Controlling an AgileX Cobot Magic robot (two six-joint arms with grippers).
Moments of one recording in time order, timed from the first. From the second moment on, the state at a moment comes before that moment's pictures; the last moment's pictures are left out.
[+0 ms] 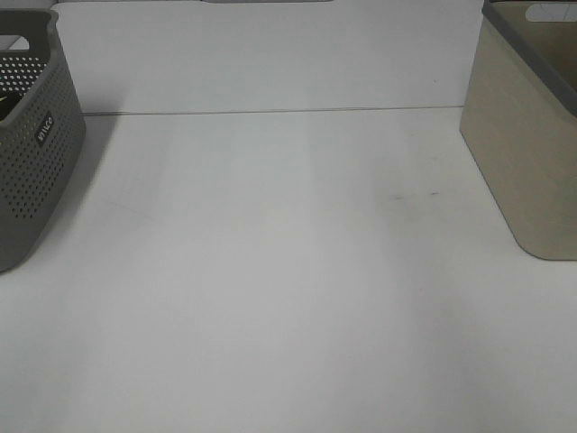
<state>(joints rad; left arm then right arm) -0.03 0.00 -0.51 -0.08 1.04 0.16 -0.11 1.94 -2.08 0.26 1.22 -0.02</state>
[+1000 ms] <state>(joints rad) -0.03 0.00 -0.51 -0.08 1.04 0.16 0.09 1.18 -1.14 0.05 1.22 0.03</state>
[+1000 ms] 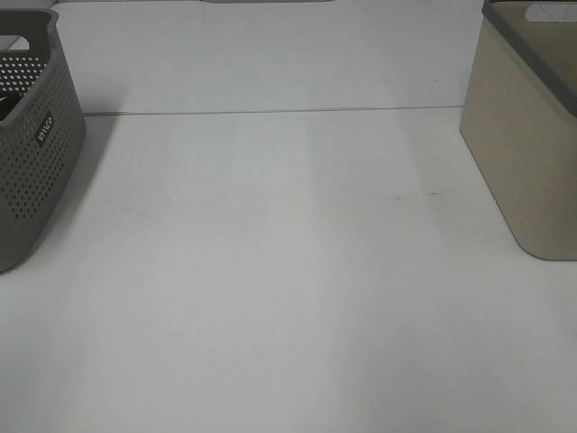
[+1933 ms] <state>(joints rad) -0.03 0.00 -0.51 -0.08 1.04 0.16 0.09 0.08 -0.50 0.00 1.06 0.01</state>
